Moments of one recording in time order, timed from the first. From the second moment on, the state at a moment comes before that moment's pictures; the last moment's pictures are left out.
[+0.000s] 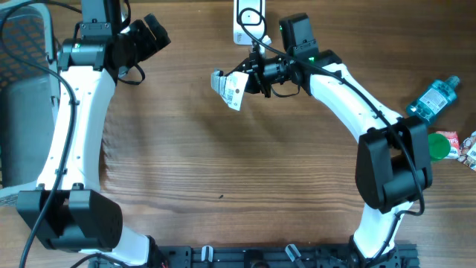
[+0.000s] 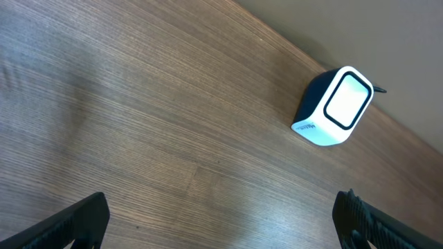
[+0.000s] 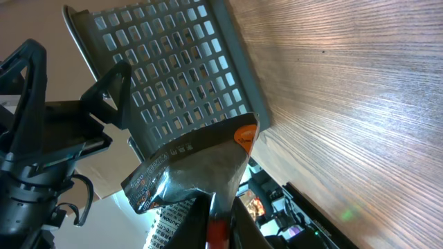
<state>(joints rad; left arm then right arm) -0.01 1.71 1.66 -0.83 0.11 -0.56 0.36 2.00 1.51 -0.36 -1.11 1.09</state>
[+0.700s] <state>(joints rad) -0.01 1.71 1.66 -0.83 0.11 -0.56 0.31 1.99 1.51 -0.32 -0.24 0.71</state>
